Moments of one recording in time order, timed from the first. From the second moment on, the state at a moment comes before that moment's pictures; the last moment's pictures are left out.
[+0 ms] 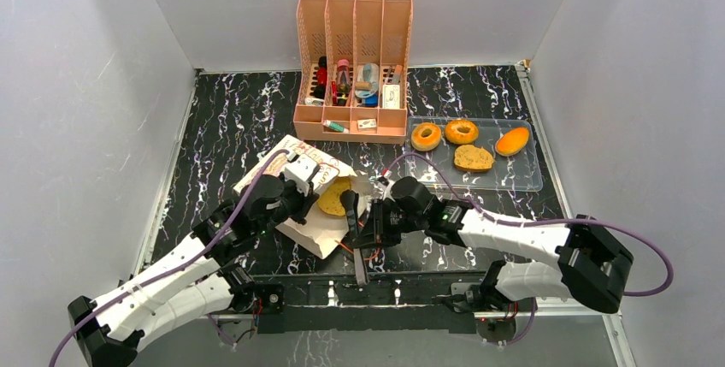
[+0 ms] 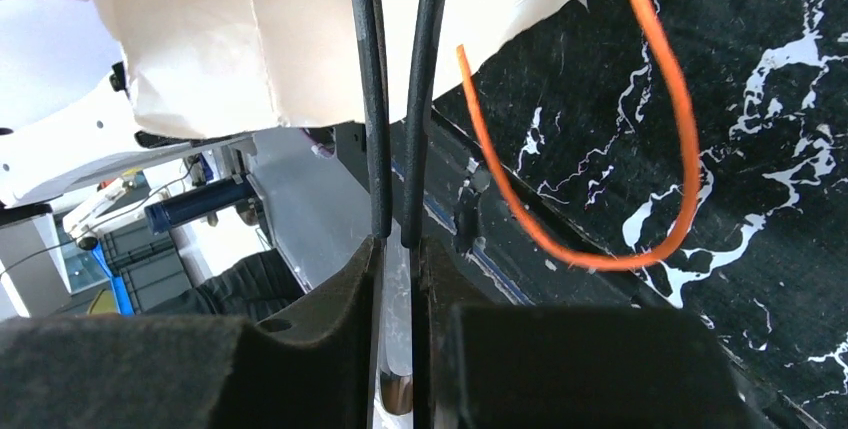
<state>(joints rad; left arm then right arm) -0.83 0.71 0.64 -0.41 -0.12 -0.07 0.96 1.23 0.61 -0.04 -0.38 1.08</state>
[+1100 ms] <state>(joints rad) -0.83 0.73 0.69 -0.54 -0.55 -0.24 0.97 0.72 0.52 -0.48 0.00 1.20</state>
